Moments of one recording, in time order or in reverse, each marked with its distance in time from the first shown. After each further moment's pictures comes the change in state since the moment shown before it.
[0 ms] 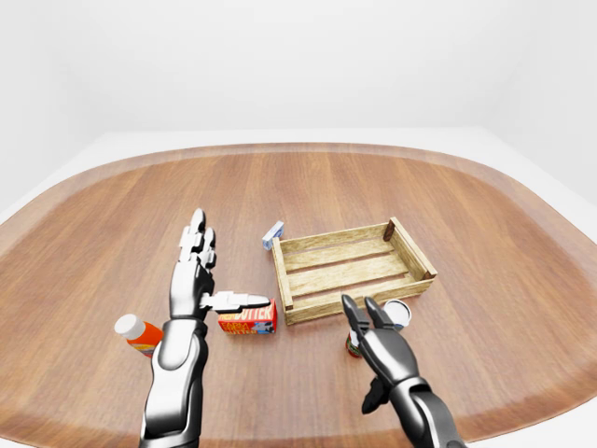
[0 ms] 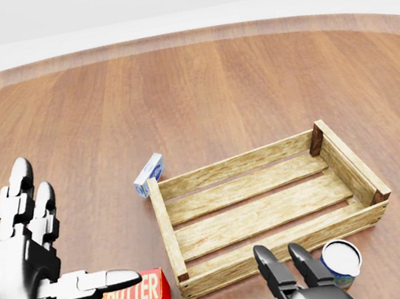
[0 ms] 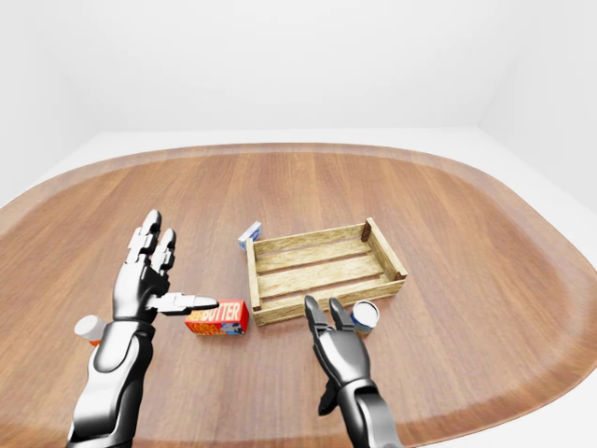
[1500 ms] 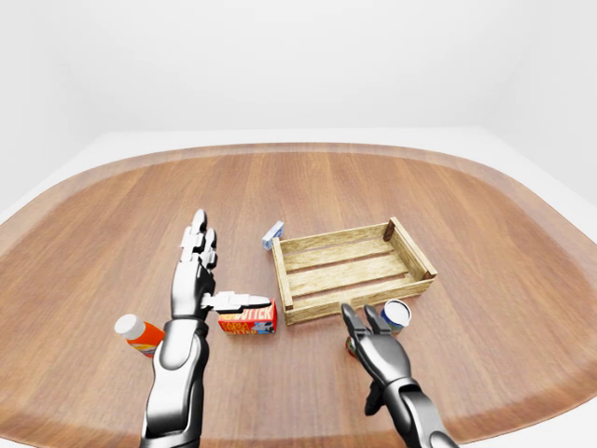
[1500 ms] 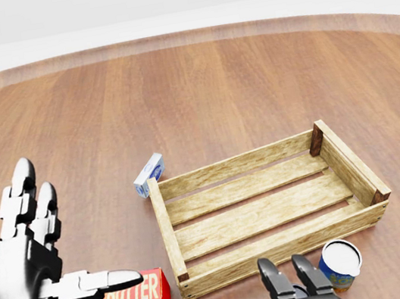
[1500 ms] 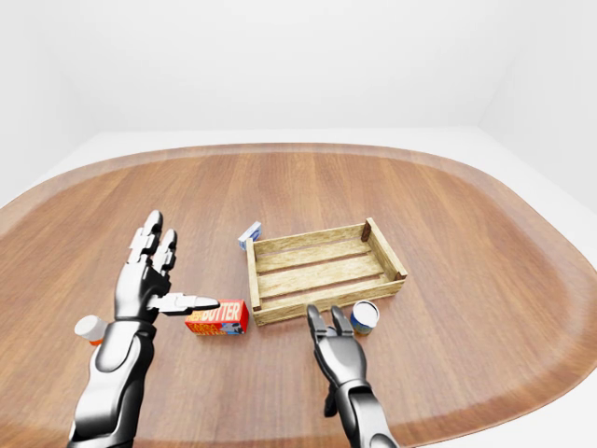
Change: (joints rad) left arm -0.002 -0.001 -0.004 0.008 0.005 0.000 0.001; right arm -0.083 0.012 -0.002 0.262 -0.096 -0.008 -0.120
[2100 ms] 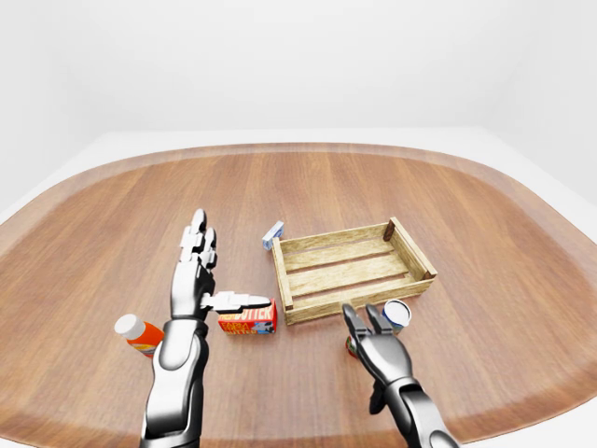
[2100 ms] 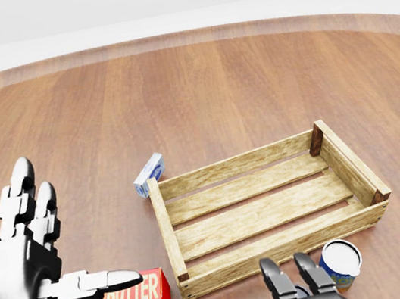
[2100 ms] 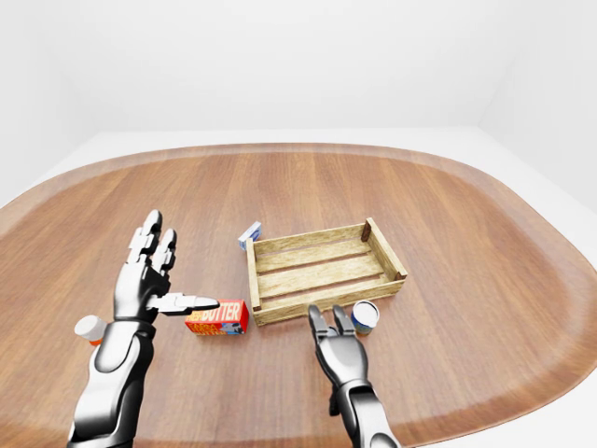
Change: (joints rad) left arm 0.002 0.000 0.001 -0.008 -0.001 0.000 0.000; right arm -0.006 -0.006 -0.008 0.011 -0.061 -0.002 -0.011
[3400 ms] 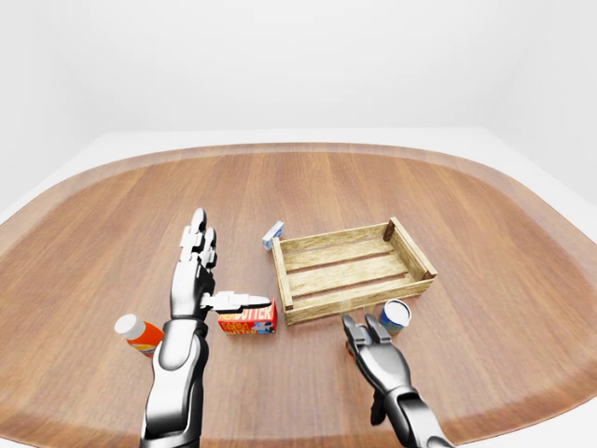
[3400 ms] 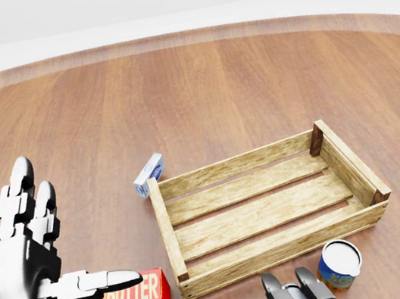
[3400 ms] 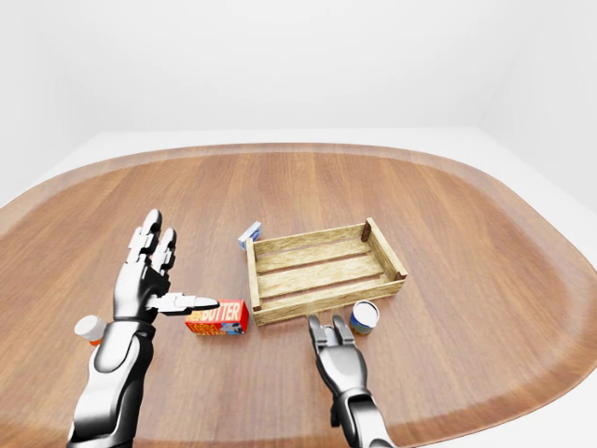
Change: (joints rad) left arm 0.000 0.000 0.000 -0.004 0.000 0.000 -0.001; right arm 0.000 -0.005 0.017 0.099 -0.009 -0.006 -0.050
